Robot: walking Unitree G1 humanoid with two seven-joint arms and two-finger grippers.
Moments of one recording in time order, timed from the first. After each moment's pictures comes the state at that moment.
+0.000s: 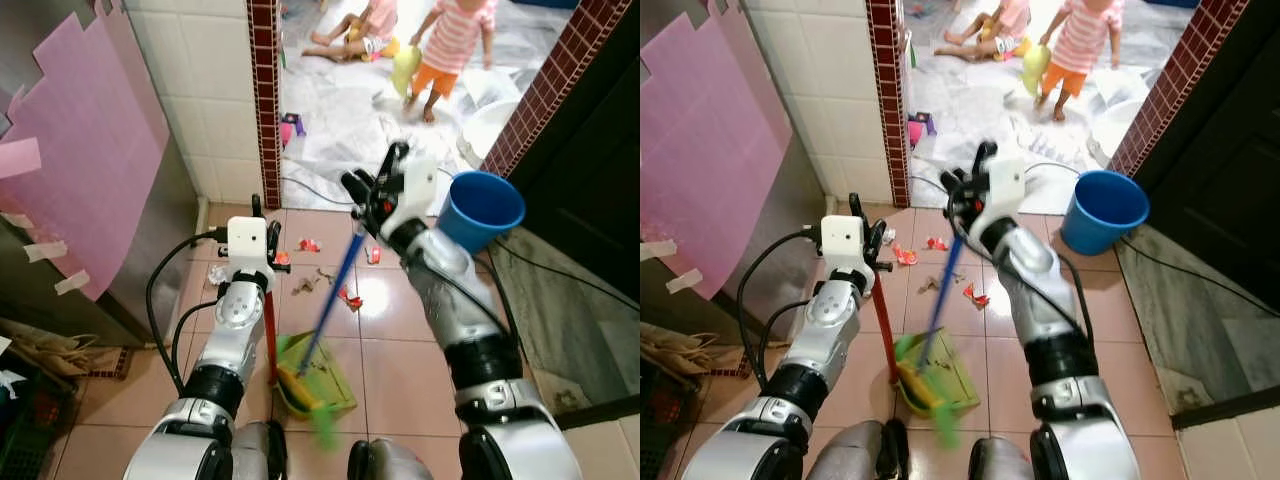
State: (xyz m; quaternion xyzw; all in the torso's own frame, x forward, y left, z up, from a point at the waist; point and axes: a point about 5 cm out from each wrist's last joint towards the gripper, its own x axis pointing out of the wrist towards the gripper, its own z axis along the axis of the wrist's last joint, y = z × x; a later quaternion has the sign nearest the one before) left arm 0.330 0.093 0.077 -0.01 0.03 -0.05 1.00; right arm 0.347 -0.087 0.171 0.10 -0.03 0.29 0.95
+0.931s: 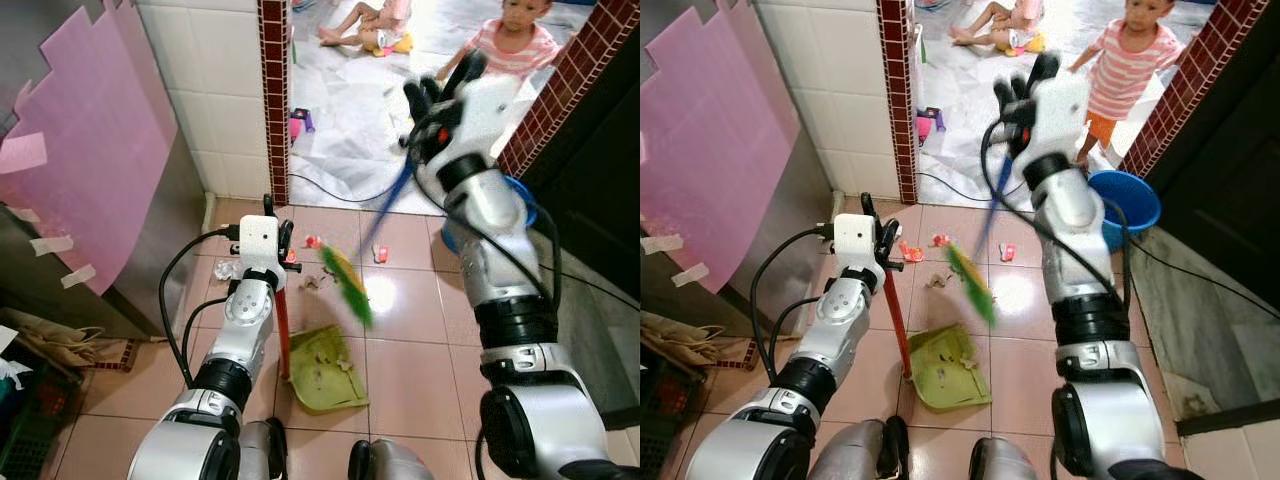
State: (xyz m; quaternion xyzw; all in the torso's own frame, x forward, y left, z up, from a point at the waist) left arm 0.333 0.081 0.077 -0.01 0.03 -0.07 1.00; right arm 0.366 -0.137 0.225 -0.04 -0.18 0.13 0.97
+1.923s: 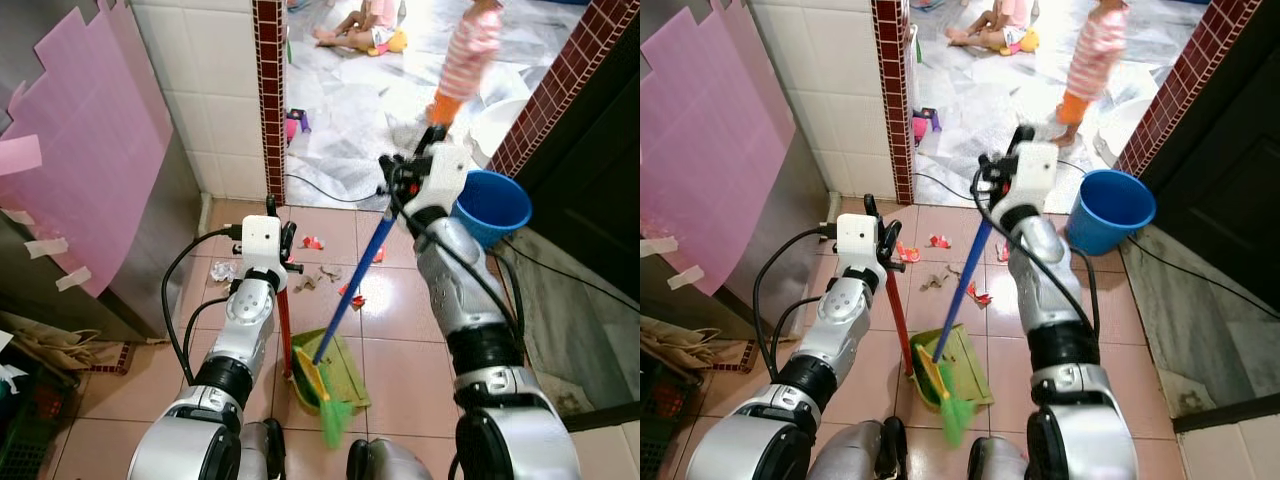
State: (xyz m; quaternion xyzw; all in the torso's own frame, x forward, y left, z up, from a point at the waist) left arm 0.334 0.079 0.077 -0.01 0.03 -0.08 1.00; right arm 0.363 -0.117 0.174 0.10 -0.05 0.13 0.98
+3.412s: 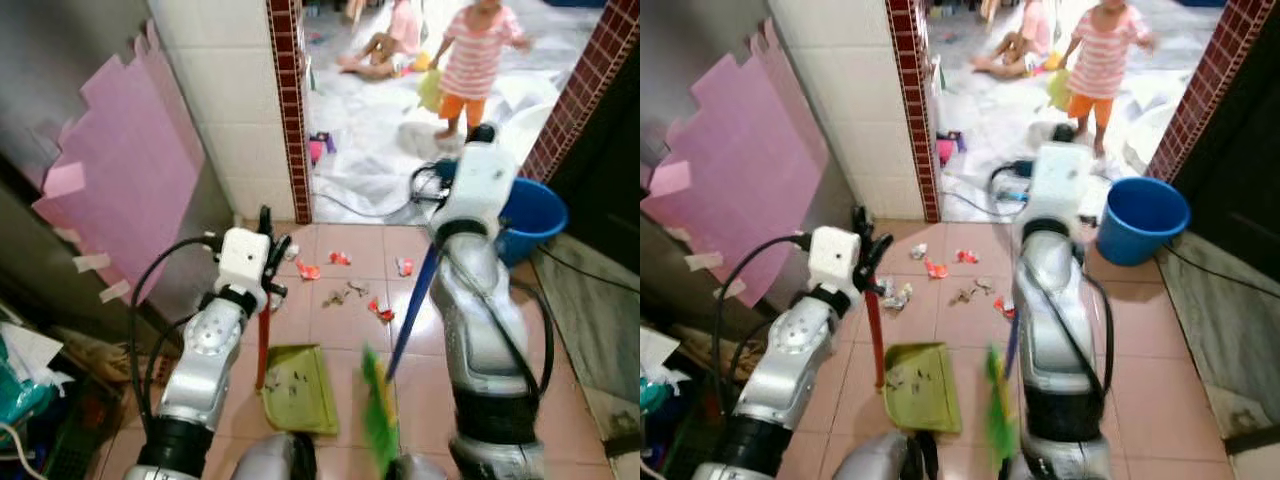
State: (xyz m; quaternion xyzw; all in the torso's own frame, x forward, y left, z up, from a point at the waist) left arm 0.290 0.105 0.099 0.05 0.00 -0.17 0.98; right arm 0.297 -0.128 0.192 -0.05 -0.05 -0.08 0.99
